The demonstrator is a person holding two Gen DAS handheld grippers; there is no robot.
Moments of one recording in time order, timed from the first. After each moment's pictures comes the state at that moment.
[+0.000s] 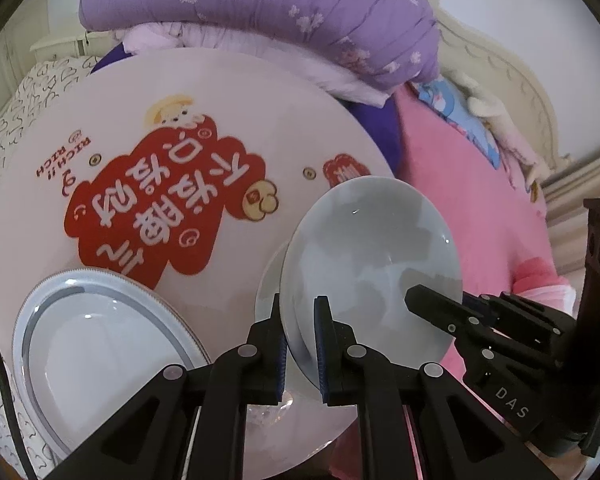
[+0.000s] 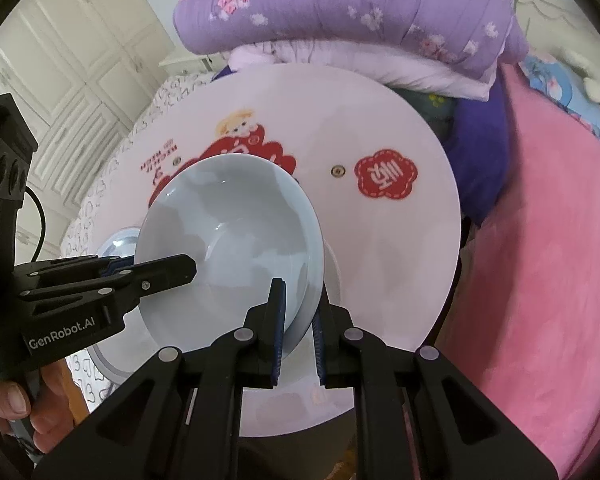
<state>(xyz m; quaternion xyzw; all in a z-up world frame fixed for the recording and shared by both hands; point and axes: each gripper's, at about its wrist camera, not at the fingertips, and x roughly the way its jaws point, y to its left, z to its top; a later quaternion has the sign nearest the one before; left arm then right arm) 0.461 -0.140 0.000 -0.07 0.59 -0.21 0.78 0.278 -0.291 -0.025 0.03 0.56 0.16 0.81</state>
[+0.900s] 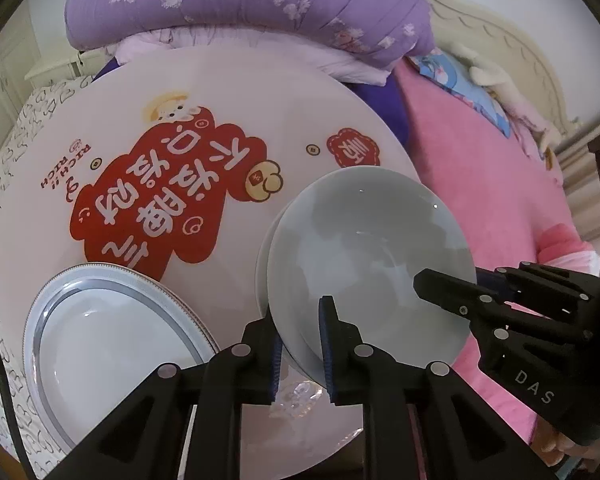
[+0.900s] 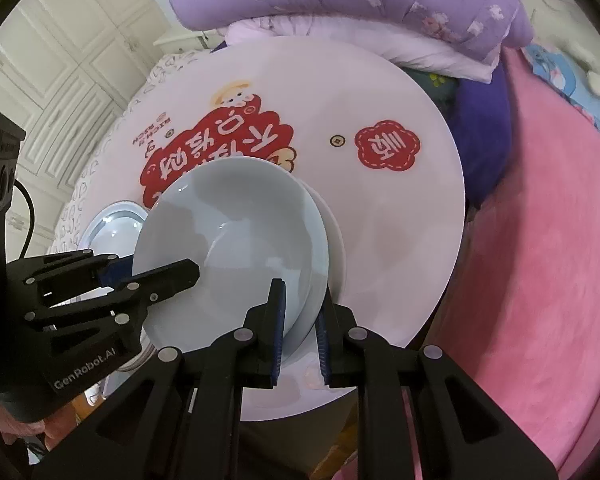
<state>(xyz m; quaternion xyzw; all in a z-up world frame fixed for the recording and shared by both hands) 0.443 -0.159 -0.014 0.00 0.58 -0.20 0.79 0.275 -0.288 -0.037 0.02 0.59 0.15 0.79</state>
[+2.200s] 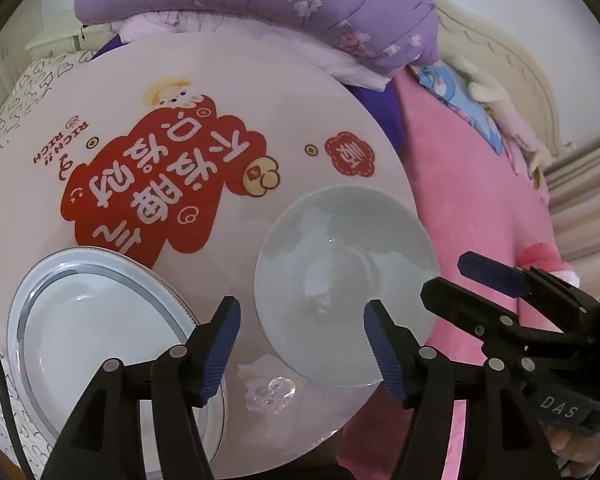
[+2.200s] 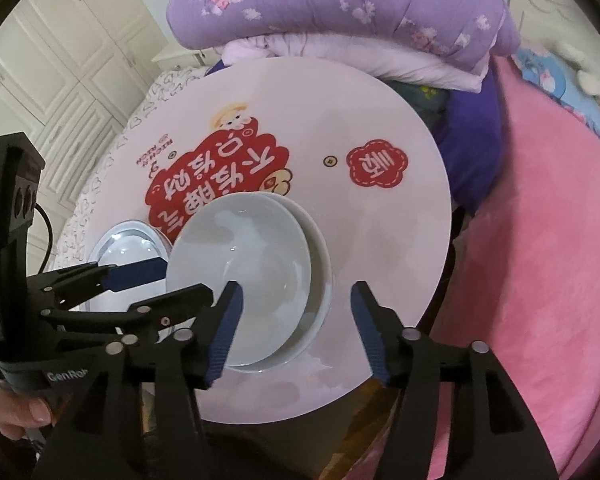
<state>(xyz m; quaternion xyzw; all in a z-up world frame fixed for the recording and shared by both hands) 0.455 -0.144 -0.017 -0.06 0.60 -0.20 0.77 0.272 -0.296 -0.019 0.03 0.57 0.15 0.81</state>
